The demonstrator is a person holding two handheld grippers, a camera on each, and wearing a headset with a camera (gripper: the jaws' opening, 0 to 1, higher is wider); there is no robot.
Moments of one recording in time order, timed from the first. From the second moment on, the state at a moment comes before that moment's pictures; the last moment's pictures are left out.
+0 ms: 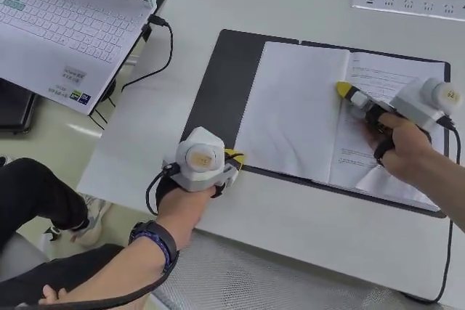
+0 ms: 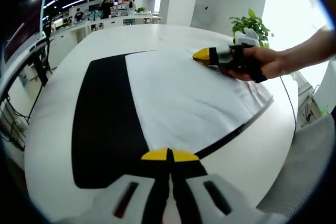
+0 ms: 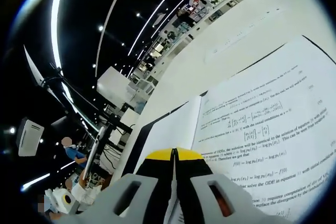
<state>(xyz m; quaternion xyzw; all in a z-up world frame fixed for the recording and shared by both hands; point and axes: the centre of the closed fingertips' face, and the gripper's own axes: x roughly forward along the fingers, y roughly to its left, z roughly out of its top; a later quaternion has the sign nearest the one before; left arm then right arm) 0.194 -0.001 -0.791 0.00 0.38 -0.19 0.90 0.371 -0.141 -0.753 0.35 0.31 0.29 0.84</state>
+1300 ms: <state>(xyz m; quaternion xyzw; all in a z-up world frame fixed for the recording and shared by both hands) 0.195 0.002 -0.793 0.00 0.39 -0.19 0.90 0.425 -0.143 -0.772 0.32 0.30 0.29 0.85</state>
